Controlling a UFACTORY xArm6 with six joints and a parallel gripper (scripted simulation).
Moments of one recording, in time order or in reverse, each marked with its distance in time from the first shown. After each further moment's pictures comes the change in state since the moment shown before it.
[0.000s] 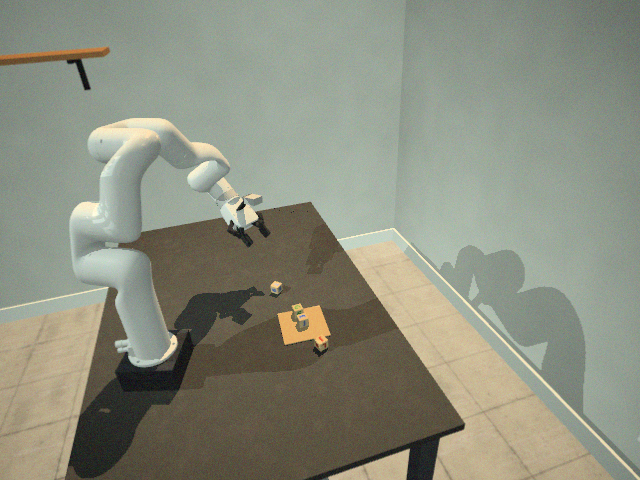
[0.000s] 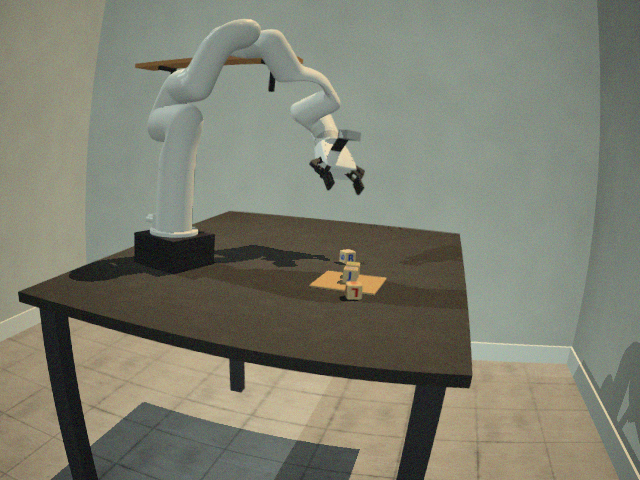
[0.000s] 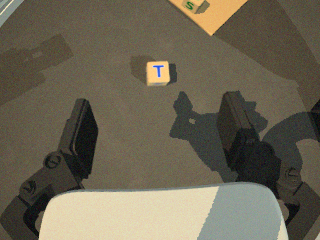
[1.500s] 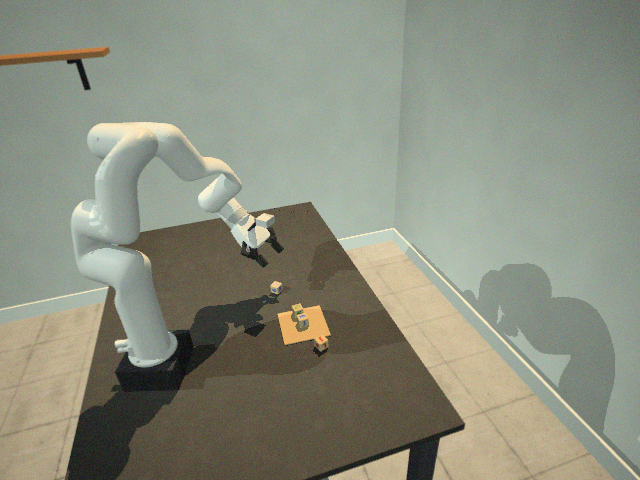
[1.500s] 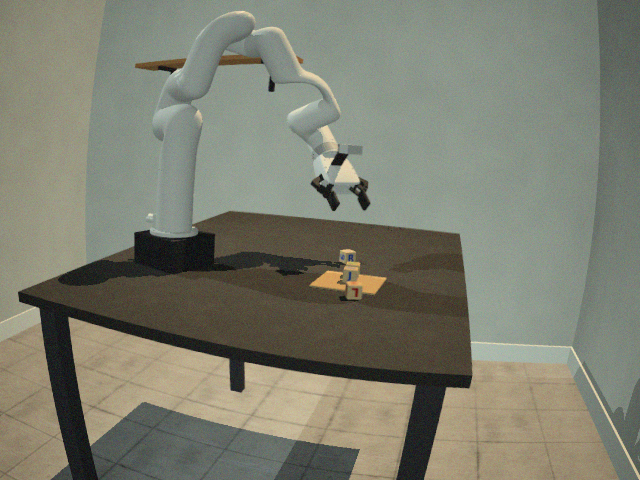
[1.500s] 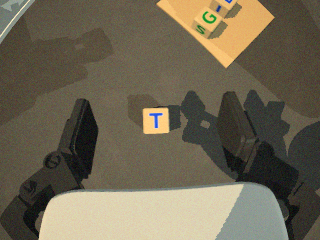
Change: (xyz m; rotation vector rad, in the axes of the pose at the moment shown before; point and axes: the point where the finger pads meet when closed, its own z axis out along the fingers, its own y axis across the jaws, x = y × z) arm 0.020 0.021 0.080 0.119 -0.022 0.062
